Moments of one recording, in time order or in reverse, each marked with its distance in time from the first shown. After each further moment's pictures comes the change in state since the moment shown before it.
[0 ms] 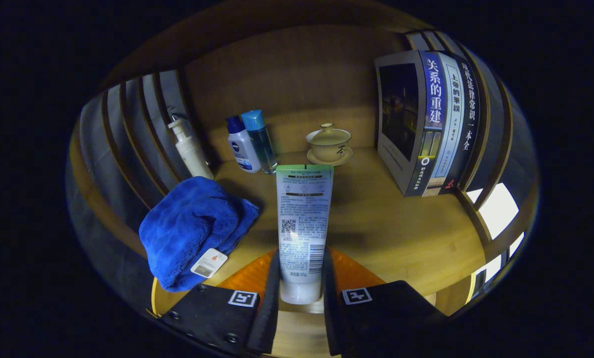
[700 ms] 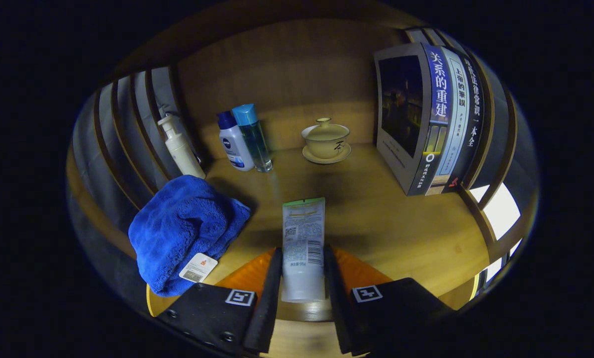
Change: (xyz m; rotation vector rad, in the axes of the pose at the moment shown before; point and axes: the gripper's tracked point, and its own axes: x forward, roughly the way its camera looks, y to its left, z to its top) arm 0.008 -0.003 0.000 -0.001 -0.002 -0.019
